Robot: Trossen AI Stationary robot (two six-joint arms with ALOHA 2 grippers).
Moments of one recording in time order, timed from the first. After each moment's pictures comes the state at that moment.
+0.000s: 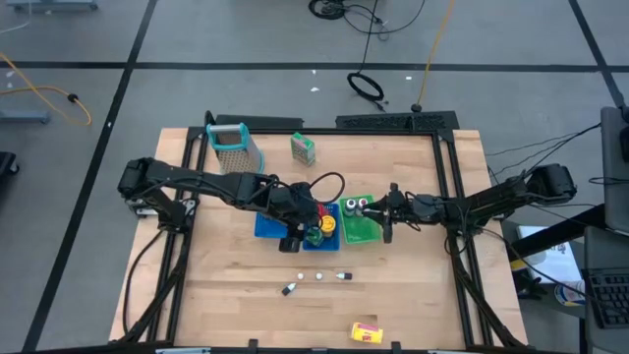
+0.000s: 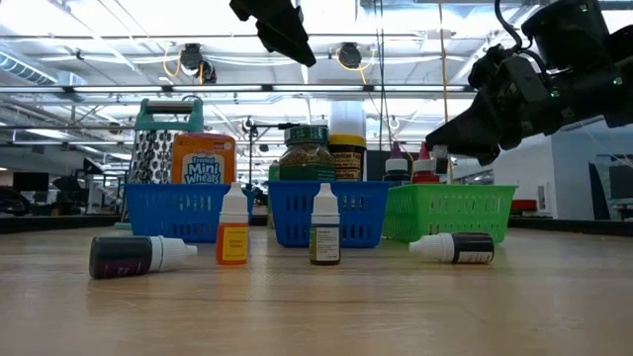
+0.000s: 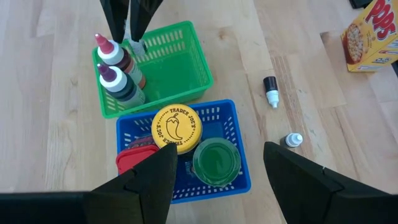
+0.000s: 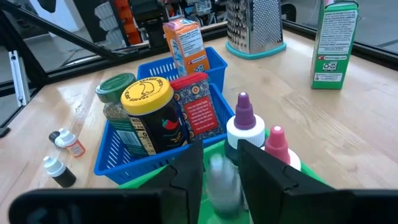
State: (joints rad) left arm -0.10 1.65 1.47 -0.70 0.02 0.07; right arm 0.06 1.17 0.15 0.78 0.21 0.27
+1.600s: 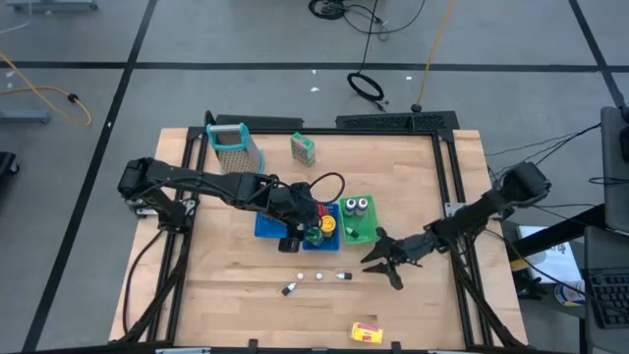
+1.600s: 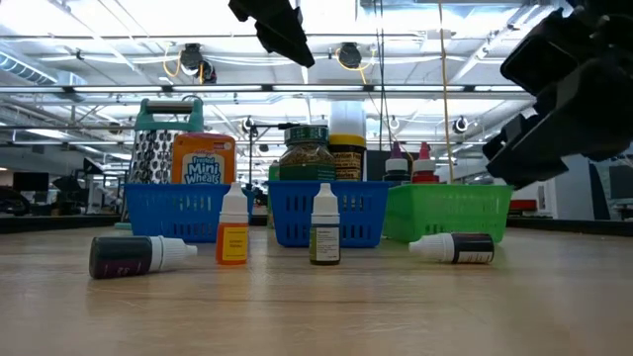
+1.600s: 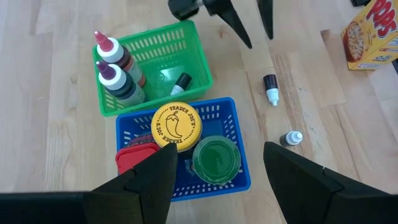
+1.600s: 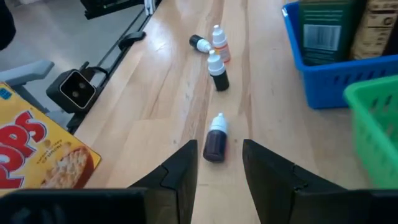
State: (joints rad) left arm -0.10 1.65 1.47 -0.71 0.02 0.07; right arm 0.48 1.47 0.28 0.79 0.14 0.43
